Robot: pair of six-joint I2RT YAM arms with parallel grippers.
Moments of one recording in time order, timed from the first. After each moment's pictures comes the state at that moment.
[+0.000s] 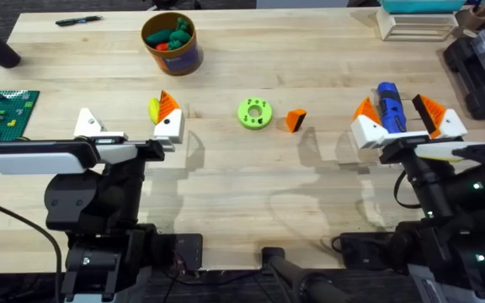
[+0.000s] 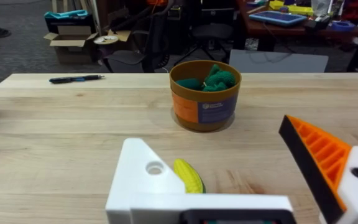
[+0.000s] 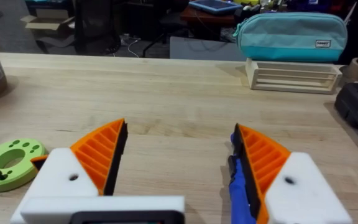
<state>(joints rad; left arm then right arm) 0.00 0.00 0.01 -0.02 -0.01 -0.01 0.00 0.00 0.01 -0.10 -0.03 0.00</state>
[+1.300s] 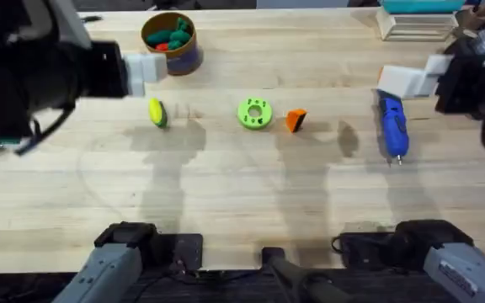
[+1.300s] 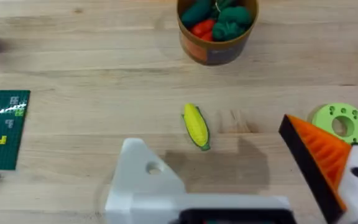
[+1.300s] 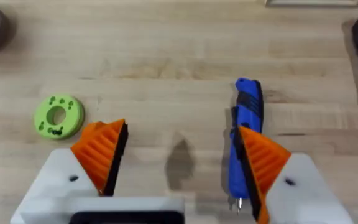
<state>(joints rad) 0.00 0.91 1.04 -0.83 -0.04 0.03 0.00 0.82 0.96 -0.87 -0.05 0.06</state>
